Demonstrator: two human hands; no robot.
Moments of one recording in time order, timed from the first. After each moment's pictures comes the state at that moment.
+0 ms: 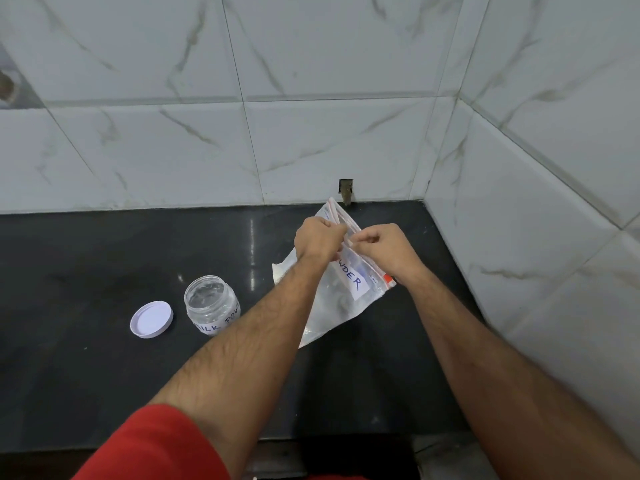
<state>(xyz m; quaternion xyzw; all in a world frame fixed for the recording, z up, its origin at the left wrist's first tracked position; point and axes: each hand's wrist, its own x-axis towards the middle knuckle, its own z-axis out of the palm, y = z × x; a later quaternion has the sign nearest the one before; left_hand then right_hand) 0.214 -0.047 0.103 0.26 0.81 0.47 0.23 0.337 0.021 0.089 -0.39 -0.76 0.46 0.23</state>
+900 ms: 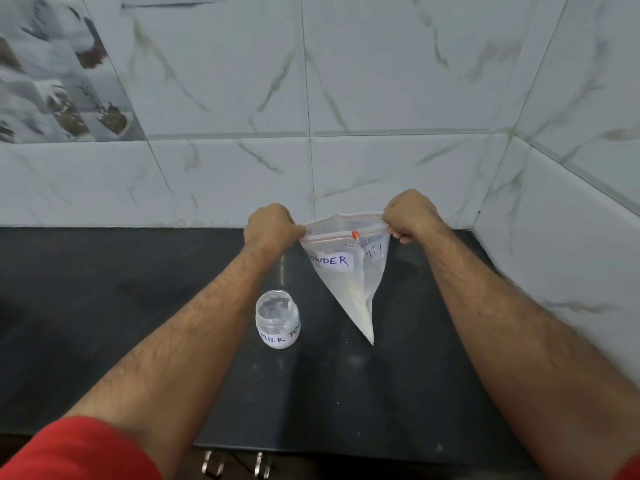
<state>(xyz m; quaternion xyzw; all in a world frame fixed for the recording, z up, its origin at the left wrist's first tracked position) 0.072 -0.164 0.181 0.33 0.90 0.26 0.06 0.238 0.003 0.191 -0.51 -0.77 0.35 0.15</state>
